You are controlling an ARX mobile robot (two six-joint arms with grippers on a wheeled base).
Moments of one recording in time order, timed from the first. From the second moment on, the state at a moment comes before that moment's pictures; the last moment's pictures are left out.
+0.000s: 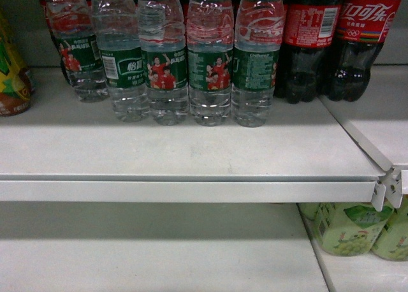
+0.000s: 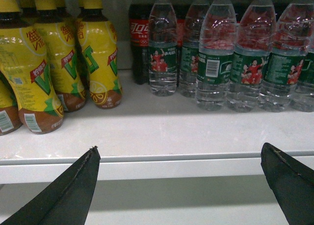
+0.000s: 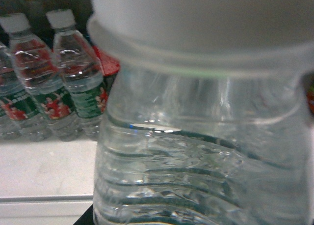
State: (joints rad) left arm 0.00 0.01 0.01 0.00 0.00 0.00; right arm 0.26 0.80 0.42 0.24 0.20 0.12
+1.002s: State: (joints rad) left arm 0.00 0.01 0.01 0.00 0.00 0.00; right arm 0.17 0.53 0.40 -0.01 0.22 0.19
